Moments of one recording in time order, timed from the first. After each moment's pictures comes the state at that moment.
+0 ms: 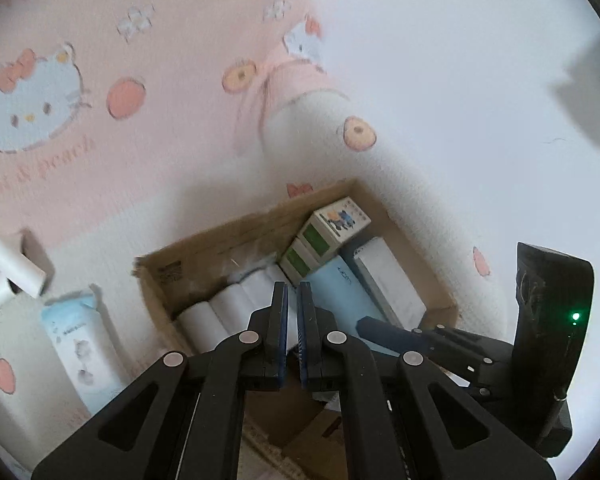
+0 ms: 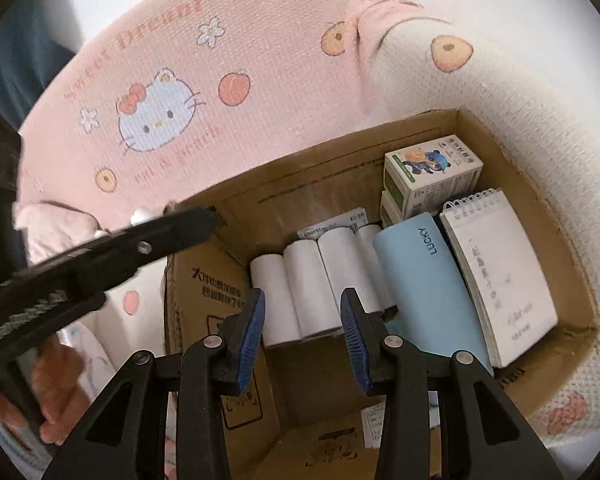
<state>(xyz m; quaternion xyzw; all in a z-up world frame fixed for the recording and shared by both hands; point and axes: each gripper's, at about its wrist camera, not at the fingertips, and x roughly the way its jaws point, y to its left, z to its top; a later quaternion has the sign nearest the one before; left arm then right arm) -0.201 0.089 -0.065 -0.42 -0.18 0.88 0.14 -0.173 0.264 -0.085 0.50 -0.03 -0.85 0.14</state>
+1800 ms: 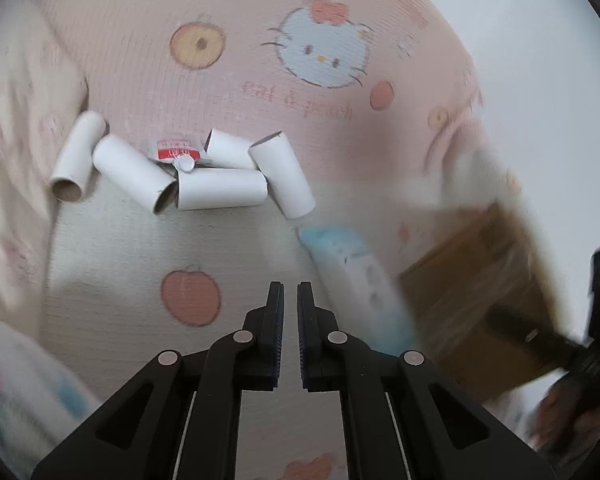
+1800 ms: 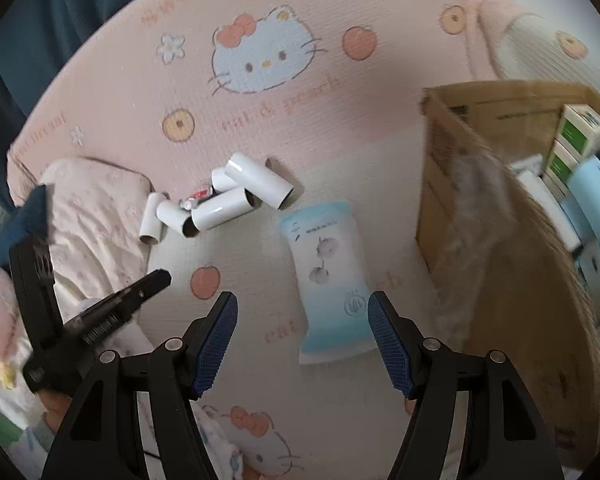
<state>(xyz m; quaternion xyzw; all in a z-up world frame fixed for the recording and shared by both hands) -0.054 -0.196 -0.208 -0.39 -0.28 0.88 -0.01 -0.115 0.065 -0.162 0.48 -0.04 -0.85 0.19</state>
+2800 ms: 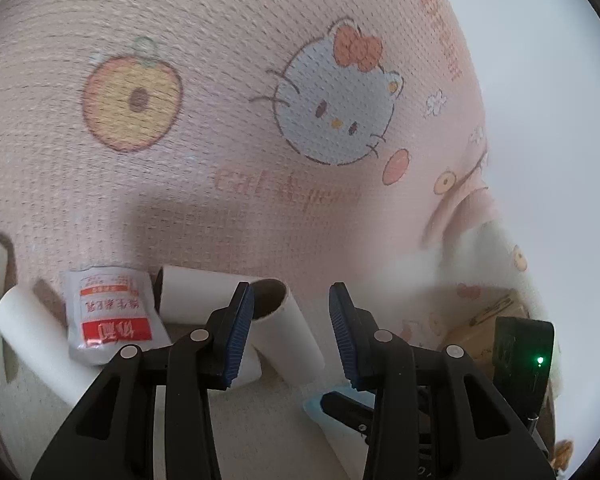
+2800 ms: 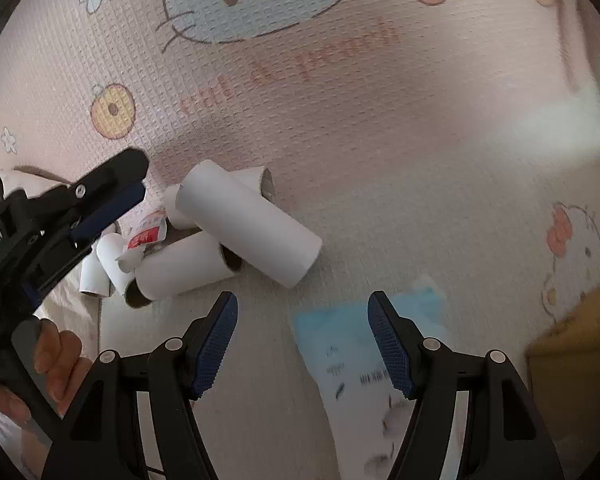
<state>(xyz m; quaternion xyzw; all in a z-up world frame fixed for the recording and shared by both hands) -0.204 -0.258 -0.222 -0.34 -0.30 0.89 0.04 -0.265 -0.033 -0.253 0.53 -0.03 -0.83 0.19</state>
